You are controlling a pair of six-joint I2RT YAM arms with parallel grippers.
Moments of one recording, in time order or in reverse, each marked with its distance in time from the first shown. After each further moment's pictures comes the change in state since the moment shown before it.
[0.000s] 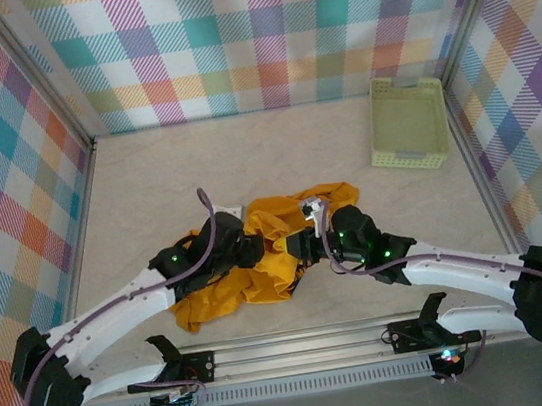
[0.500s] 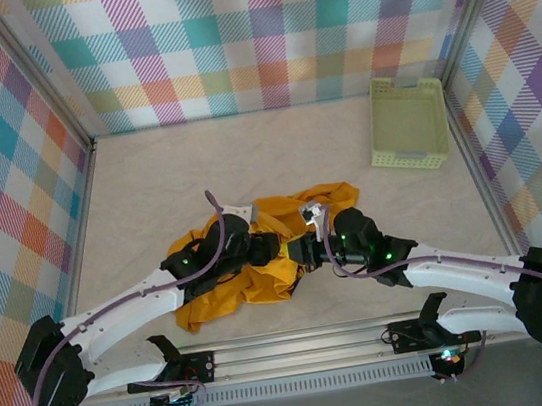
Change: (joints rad) left arm -0.010 0.080 -0.061 0.256 0.079 -0.060; right arm -0.002 -0.005 -0.037 0.022 -0.054 -0.015
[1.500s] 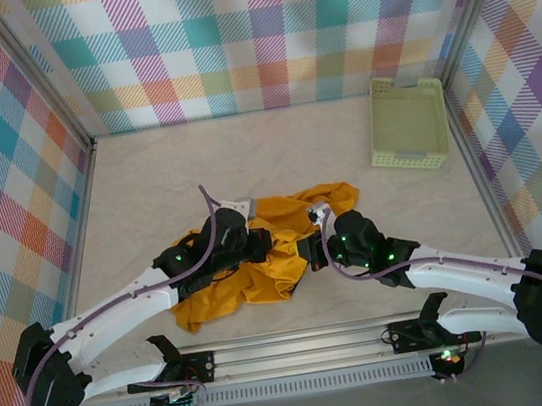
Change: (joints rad) left arm 0.000 -0.048 0.084 -0.124 0.045 -0.028; right arm -0.036 -0.015 -0.020 -0.103 0.147 -0.095
